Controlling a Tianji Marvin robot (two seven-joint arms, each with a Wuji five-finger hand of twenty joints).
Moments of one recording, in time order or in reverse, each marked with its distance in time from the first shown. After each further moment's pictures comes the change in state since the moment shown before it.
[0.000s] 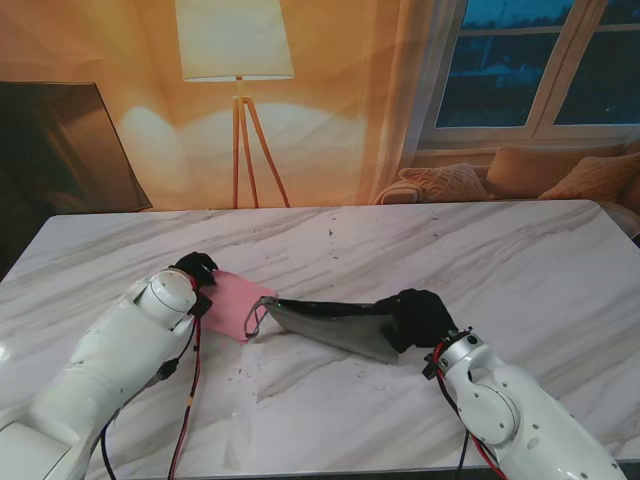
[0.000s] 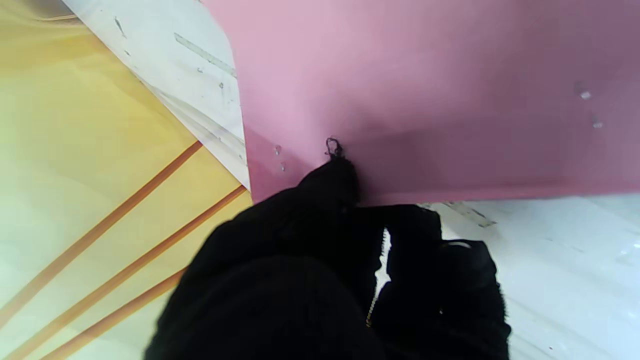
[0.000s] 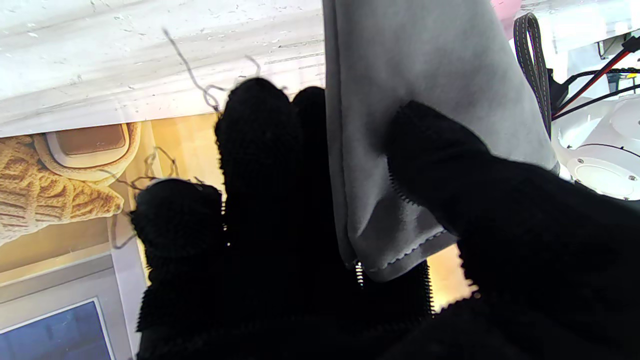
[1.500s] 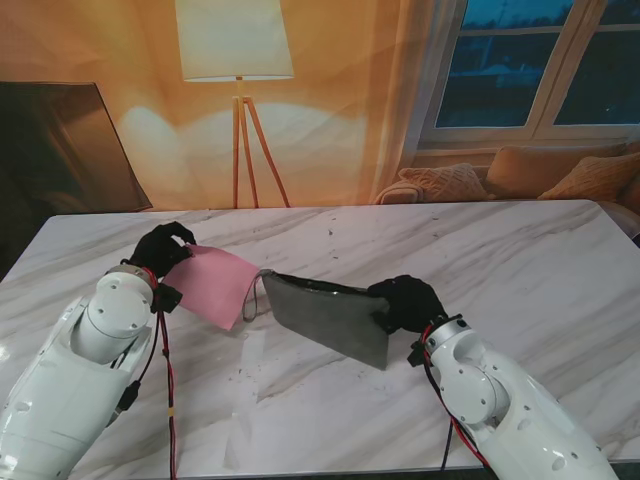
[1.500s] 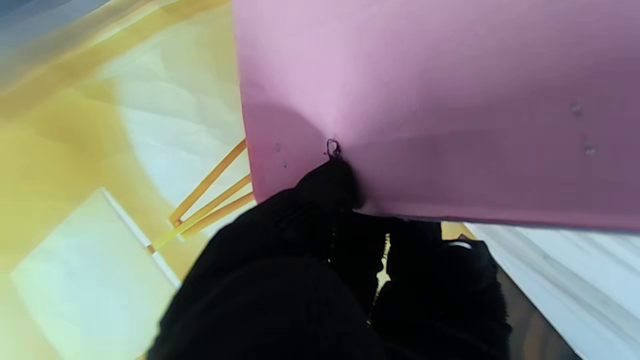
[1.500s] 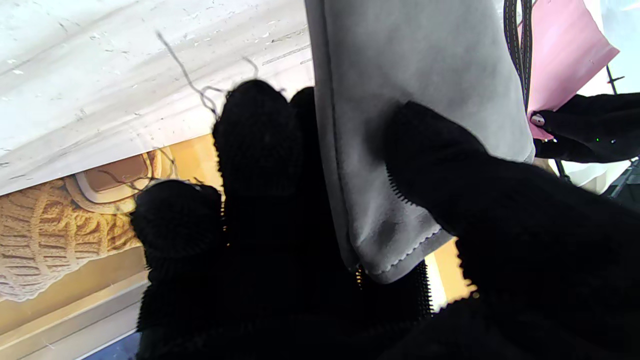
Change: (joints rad) left arm 0.427 0.122 -0.352 -0.767 0.140 0.019 -0.053; right arm 0.062 -0.028 -0.048 -0.009 0.189 0.138 0.098; left_hand 0.010 0.020 -0.052 0.037 0.020 -0.044 -0.017 0.092 -0.011 0.023 0.078 0.067 0.011 0.002 0.042 0.032 0.003 0.005 0.004 0.002; right_hand 0.004 0.001 0.001 0.001 0.000 0.023 0.000 0.026 0.000 0.010 0.024 0.003 0.000 0.003 0.018 0.000 0.000 0.001 0.003 0.002
